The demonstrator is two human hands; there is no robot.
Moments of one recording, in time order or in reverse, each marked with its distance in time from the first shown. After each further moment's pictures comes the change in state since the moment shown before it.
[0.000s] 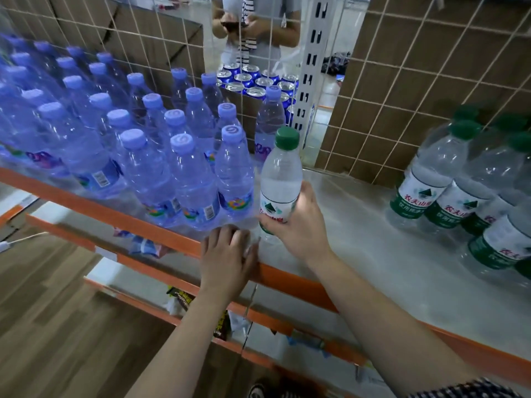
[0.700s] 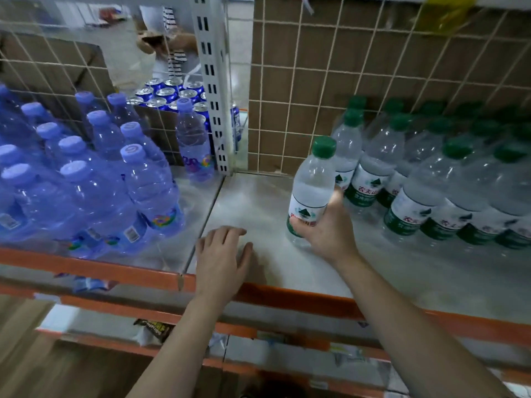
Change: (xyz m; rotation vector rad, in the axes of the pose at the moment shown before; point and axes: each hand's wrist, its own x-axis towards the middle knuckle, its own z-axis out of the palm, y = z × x) left_hand 0.011 0.101 0.017 -0.146 -0.023 0.172; right_hand -0.027 0.085 -0.138 -0.052 0.203 0.209
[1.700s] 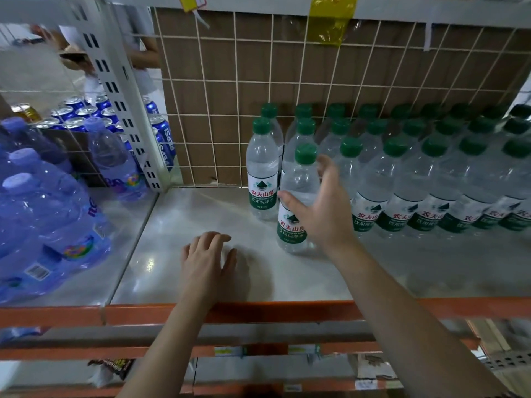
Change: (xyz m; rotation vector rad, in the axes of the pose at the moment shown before) left_hand 0.020 0.081 0.045 -0.004 -0.100 0.075; right_hand 0.014 0.005 -0.120 -0.153 0.200 -0.112
